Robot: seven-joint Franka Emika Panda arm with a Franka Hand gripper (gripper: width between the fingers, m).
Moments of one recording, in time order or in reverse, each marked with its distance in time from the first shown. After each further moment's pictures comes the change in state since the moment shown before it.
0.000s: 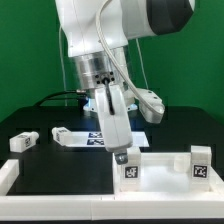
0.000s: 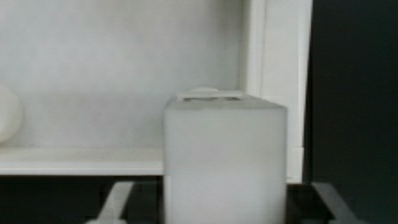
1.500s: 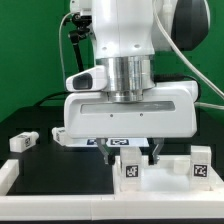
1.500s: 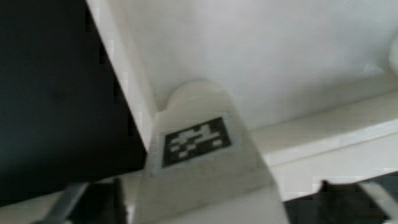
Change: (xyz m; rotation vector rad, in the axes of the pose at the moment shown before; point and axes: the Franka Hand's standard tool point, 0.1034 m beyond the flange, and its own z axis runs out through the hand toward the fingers) arm -0.014 0.002 0.014 -0.036 0.142 -1.267
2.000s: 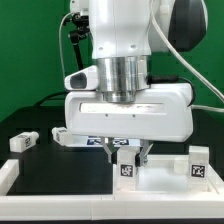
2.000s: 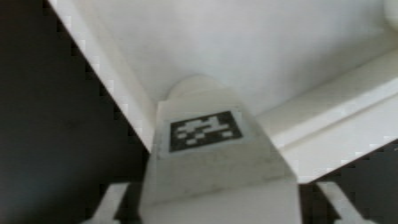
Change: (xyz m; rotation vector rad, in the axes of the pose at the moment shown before) arm 0.002 0.007 0.000 -0.020 0.007 0.302
